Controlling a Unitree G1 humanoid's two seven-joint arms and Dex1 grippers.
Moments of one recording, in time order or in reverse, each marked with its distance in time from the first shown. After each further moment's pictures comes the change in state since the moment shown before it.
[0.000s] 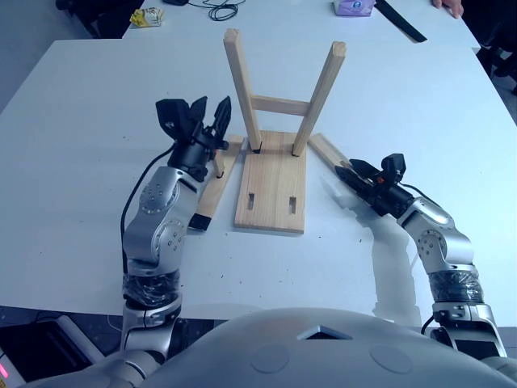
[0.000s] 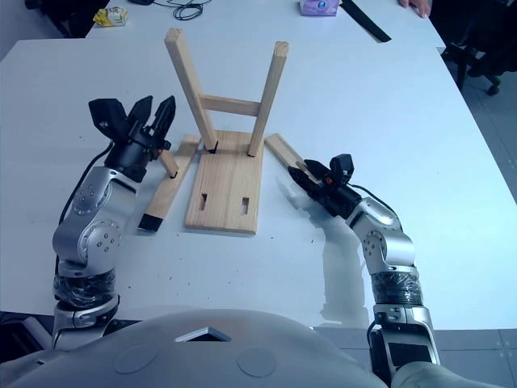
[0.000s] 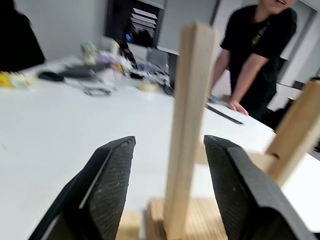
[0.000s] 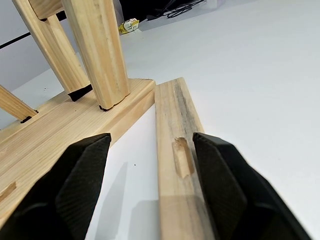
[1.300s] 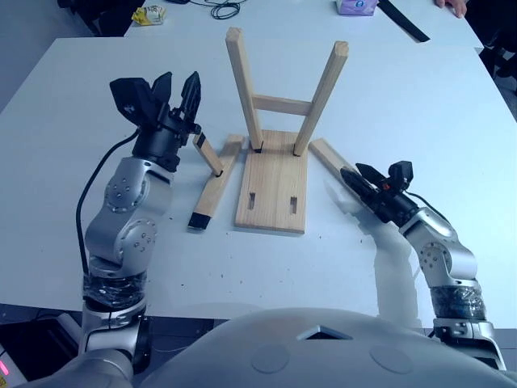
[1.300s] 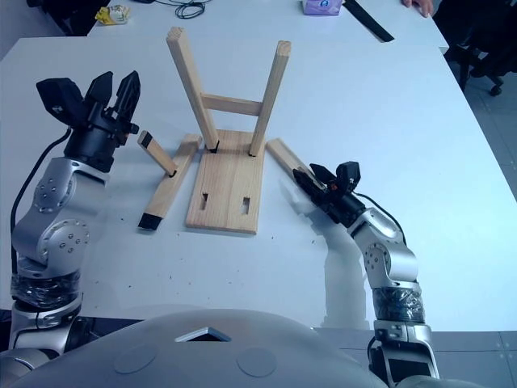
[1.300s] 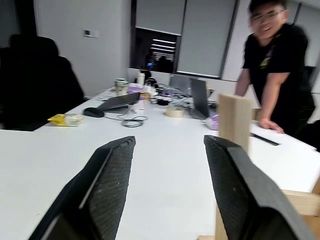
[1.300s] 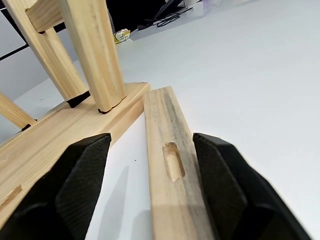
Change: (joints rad) left arm -0.076 0.203 -0.009 0.020 -0.056 -0.129 0.197; right arm 0.060 0.020 -0.030 -0.058 0.034 -0.004 -0.054
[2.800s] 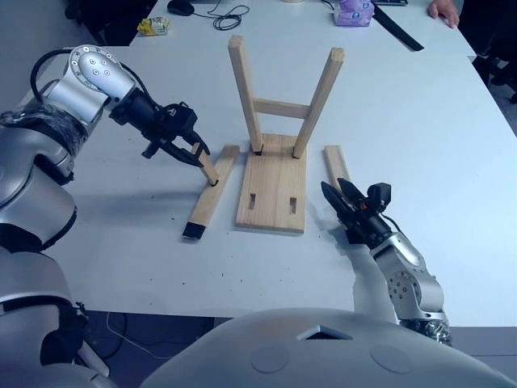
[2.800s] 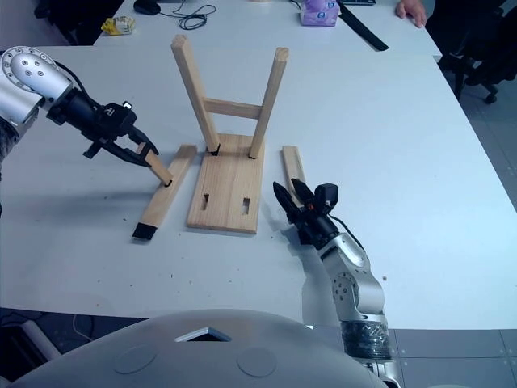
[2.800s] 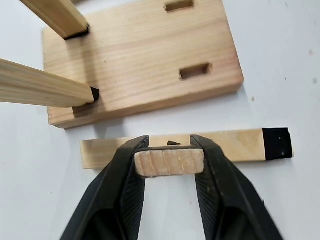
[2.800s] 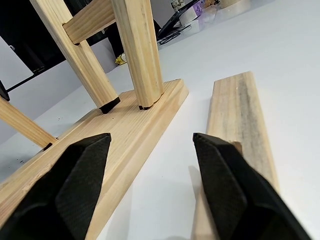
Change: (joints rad) left arm -1.032 0.483 -1.211 1.417 -0.028 -0.777 -1.741; right arm 0.229 0.224 0.078 -0.202 -0.047 -0.097 -0.114
